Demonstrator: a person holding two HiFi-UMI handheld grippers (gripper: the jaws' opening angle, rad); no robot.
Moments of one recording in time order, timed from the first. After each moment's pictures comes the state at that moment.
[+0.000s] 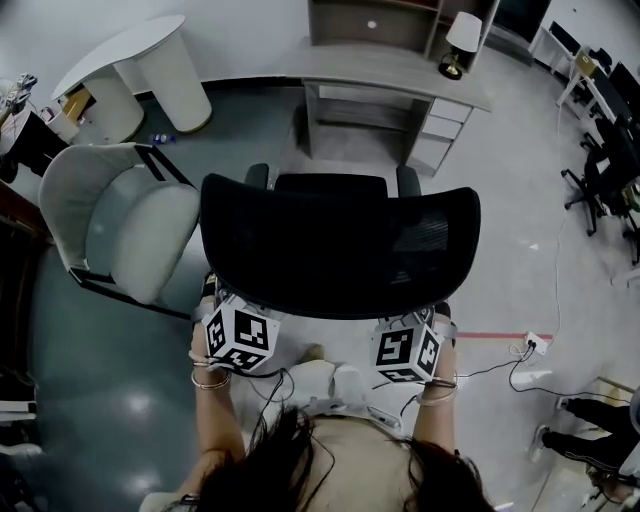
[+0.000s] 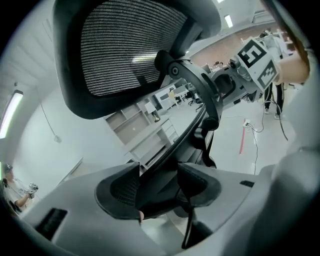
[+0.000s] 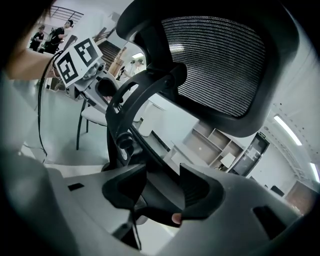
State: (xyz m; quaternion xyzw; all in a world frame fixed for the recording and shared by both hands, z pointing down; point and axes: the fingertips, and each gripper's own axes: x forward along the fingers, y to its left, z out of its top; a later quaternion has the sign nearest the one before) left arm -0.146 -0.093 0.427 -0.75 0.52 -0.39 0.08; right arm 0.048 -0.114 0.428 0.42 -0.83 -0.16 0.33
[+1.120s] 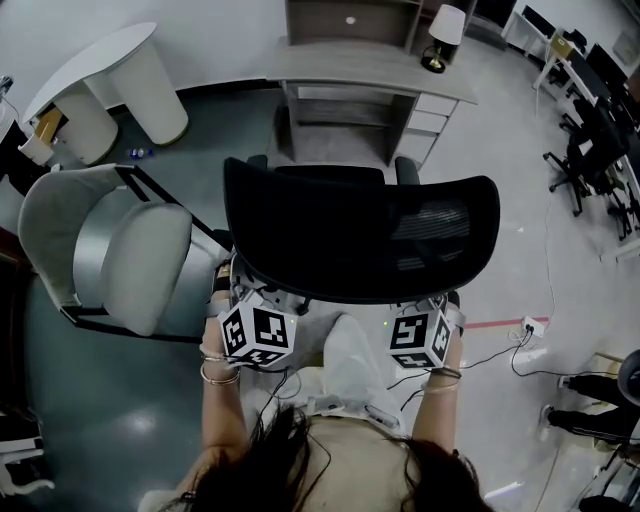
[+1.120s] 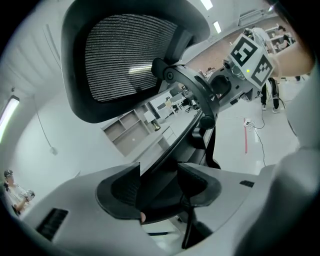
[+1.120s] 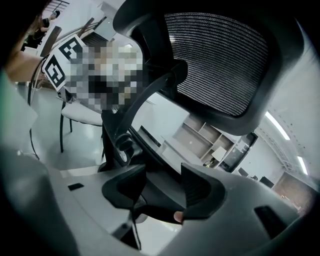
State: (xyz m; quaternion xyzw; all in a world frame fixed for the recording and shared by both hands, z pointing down) left arm -0.153 -0.157 0.424 -0.78 0.50 -0.36 0.14; right arm 0.041 -0.165 0.429 0.49 -0.79 -0.14 0.34
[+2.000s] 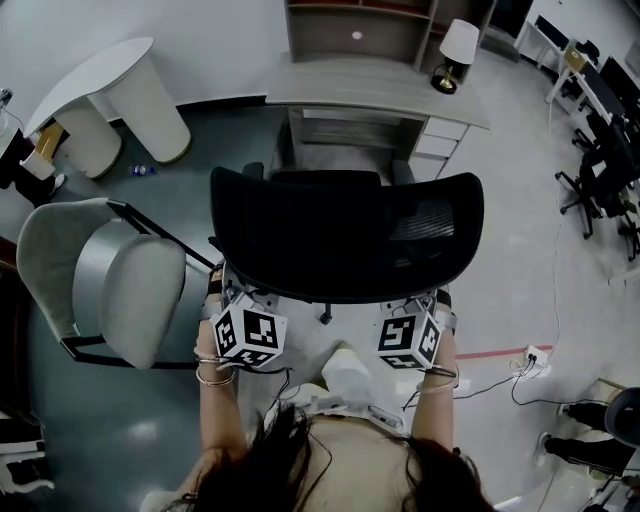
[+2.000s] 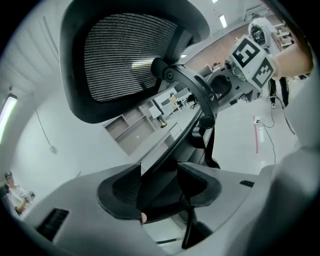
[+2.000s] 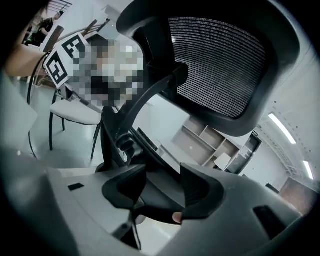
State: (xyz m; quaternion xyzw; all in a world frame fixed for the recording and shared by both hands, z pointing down) left arm -0.160 -0.273 0.422 -0.76 0.52 -0.37 0.13; right arm 0.034 -0.292 0.427 0.47 -0.80 -0.16 0.33
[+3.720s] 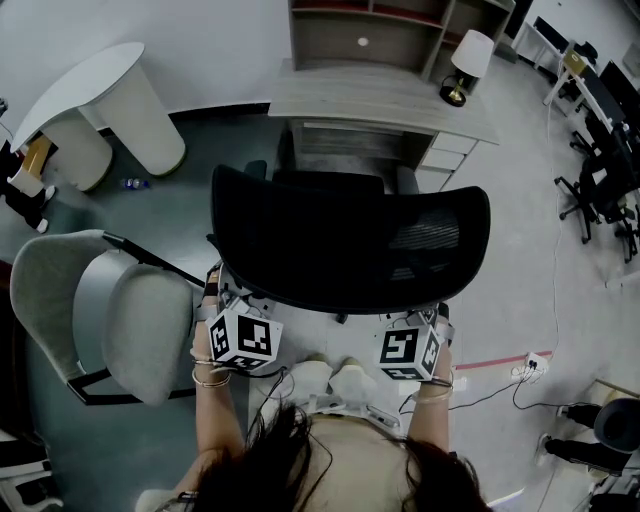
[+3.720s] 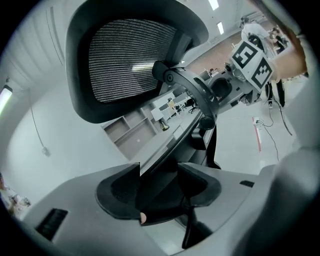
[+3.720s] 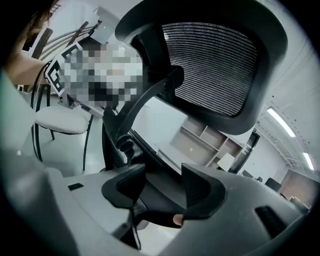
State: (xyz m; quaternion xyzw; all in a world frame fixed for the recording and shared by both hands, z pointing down) left arm -0.218 -0.360 0.417 -0.79 0.49 -0.35 0.15; right arm -0.024 -0.363 0.422 0.49 -0.80 -0.14 0.31
